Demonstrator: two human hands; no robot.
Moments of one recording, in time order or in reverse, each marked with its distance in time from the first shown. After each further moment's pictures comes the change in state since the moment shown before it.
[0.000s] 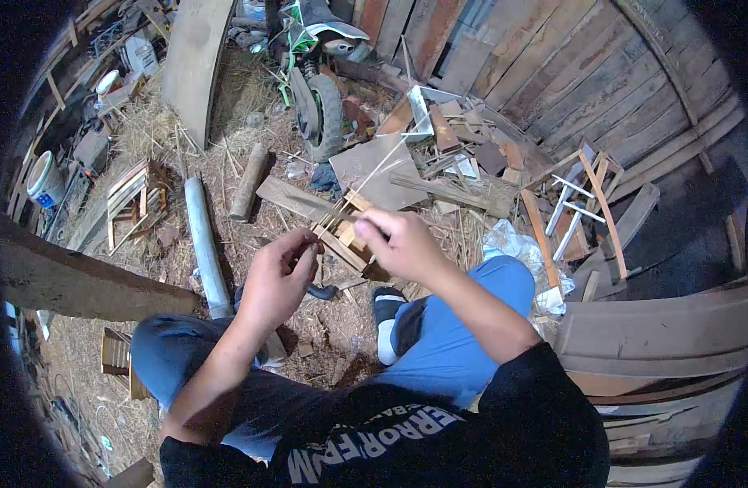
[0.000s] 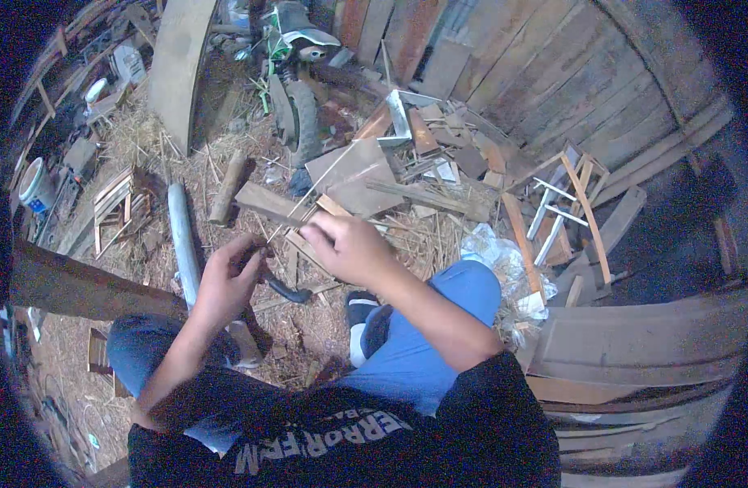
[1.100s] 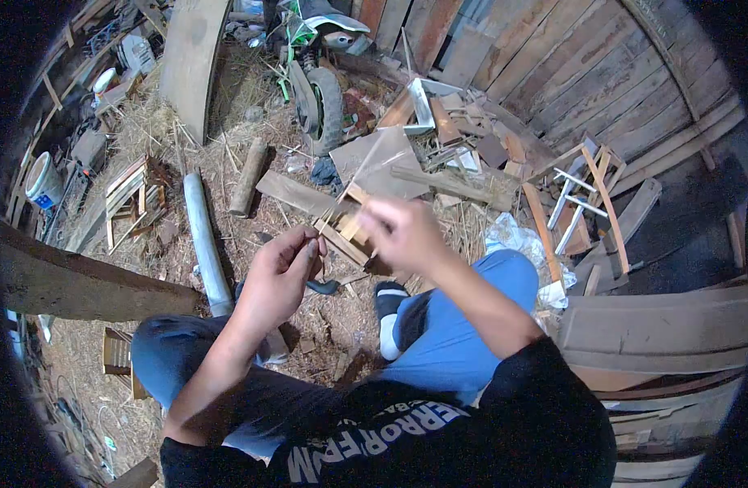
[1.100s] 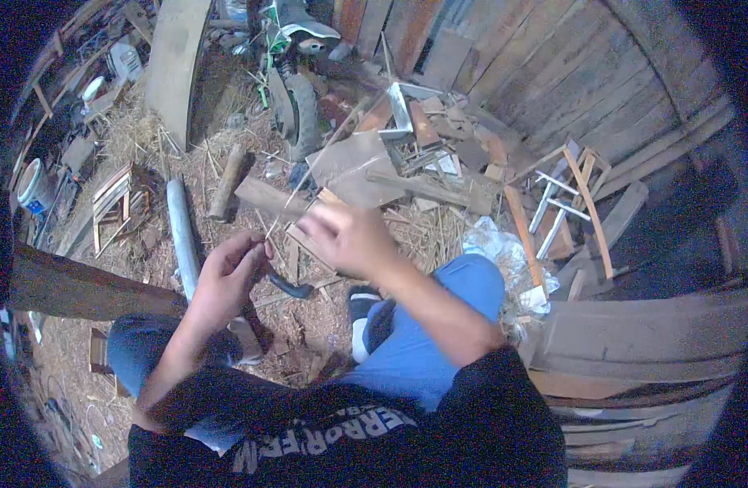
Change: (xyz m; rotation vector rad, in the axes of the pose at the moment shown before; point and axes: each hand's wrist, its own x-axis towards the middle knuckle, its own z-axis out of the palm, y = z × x) left_hand -0.001 0.000 -0.007 -0.227 -0.144 -0.076; right_hand 0.006 0.010 0.007 -0.043 0.140 -0.169
